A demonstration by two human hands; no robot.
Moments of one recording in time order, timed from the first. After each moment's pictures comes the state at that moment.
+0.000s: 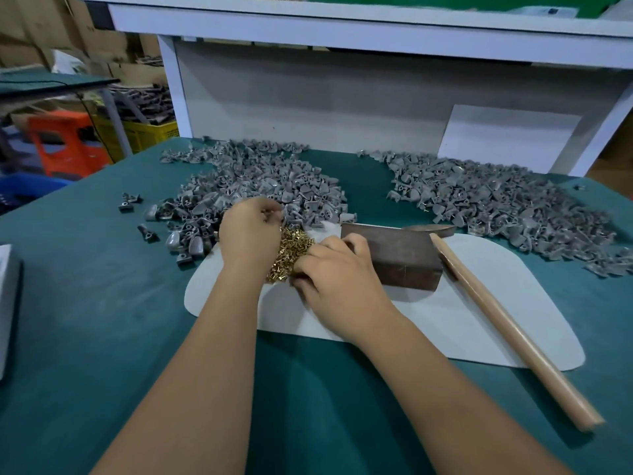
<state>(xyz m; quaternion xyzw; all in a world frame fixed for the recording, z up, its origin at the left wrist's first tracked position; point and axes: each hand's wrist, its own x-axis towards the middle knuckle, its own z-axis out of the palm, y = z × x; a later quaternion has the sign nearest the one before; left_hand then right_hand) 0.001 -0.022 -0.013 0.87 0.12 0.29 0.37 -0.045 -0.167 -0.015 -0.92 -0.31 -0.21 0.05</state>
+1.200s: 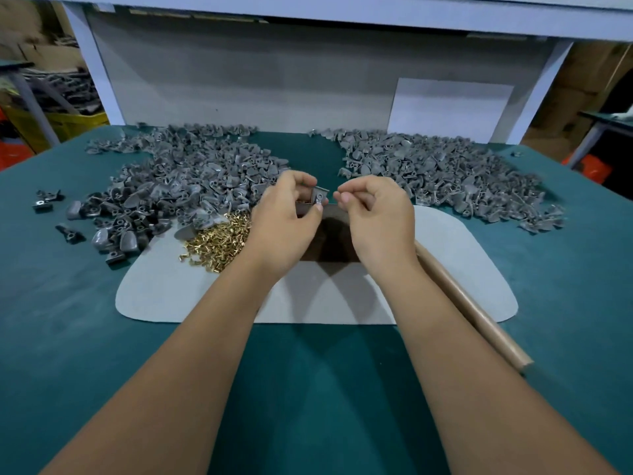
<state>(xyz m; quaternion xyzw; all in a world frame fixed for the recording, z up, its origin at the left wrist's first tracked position) -0.020 -0.111 0.001 0.83 -0.11 0.17 0.51 -0.016 -0.237 0.007 -0.80 -0.05 -0.27 0.54</state>
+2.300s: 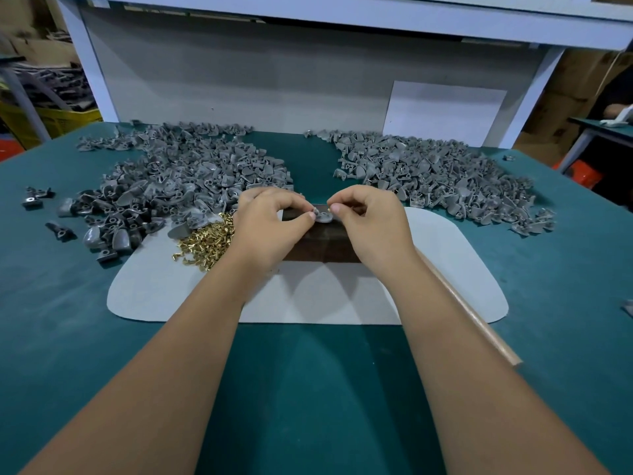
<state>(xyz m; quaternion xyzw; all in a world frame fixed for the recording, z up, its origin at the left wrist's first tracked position) -0.008 -0.098 -0.010 0.85 -0.09 0.20 0.48 -0.016 -0.252 0.007 -0.86 -0.09 -0.21 0.45</state>
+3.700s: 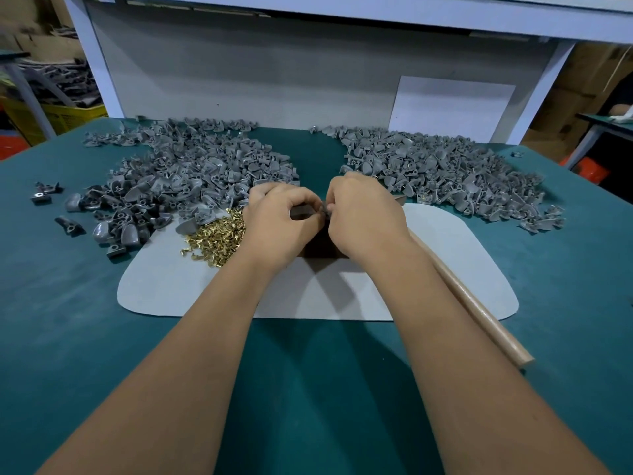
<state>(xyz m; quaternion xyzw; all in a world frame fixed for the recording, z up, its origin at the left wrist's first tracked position) -0.007 -0.101 -0.013 0.87 -0.11 0.20 0.43 -0.018 -0.227 0.024 -0.96 -0.10 -0.21 0.13</state>
